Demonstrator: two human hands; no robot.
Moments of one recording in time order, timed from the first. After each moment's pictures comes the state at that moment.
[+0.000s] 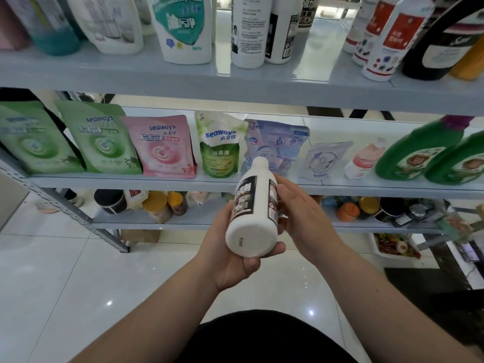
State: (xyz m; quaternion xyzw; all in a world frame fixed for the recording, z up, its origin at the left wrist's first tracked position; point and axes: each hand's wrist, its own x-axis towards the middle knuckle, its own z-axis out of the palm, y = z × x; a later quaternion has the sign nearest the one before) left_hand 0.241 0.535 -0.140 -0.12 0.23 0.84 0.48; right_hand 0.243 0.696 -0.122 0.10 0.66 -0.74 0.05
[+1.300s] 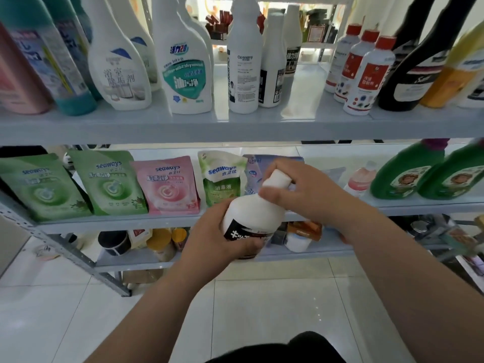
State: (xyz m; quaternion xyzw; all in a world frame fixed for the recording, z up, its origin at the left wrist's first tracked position) left_hand 0.203 0.492 -0.107 0.18 0.82 0.55 0.03; right_hand 0.189 0.712 -0.031 -0.12 0.93 -0.36 -0.01
